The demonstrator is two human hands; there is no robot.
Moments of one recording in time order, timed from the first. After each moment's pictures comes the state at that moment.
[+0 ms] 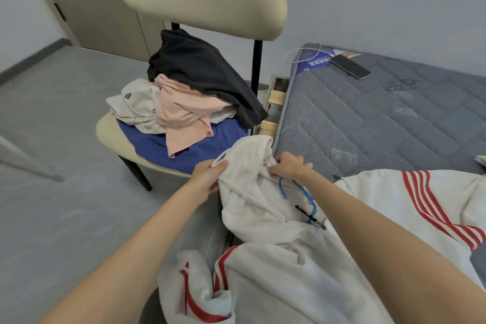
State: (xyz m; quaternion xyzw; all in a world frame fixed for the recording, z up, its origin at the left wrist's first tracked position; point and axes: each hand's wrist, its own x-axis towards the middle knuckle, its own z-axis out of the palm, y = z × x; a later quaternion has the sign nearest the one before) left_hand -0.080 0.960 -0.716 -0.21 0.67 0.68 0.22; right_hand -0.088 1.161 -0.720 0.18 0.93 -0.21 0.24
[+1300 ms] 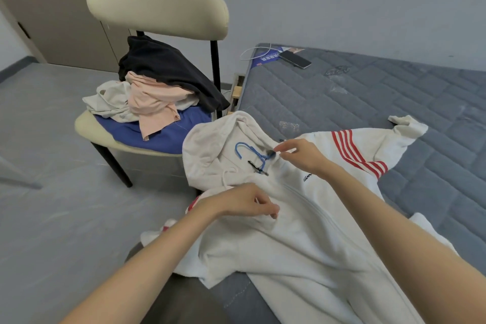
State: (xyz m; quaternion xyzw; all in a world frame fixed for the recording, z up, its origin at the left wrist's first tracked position) left_hand 0.102 1.038 -0.657 0.35 0.79 0.34 0.38; right_hand 0.094 1.241 -0.634 0.11 0.93 -0.34 0.07
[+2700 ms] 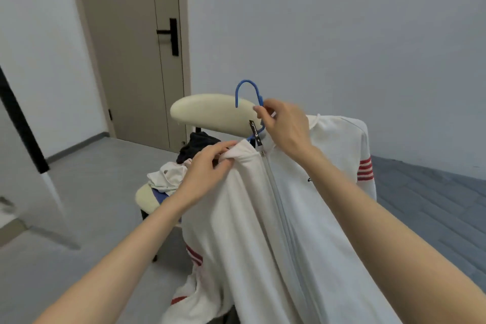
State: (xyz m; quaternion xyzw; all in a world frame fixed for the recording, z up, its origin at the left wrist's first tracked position) left_hand 0.033 0.922 -0.470 0.23 0.82 0.50 -0.15; right_hand 0.025 1.100 -0.383 -0.07 0.91 -0.24 -0.32
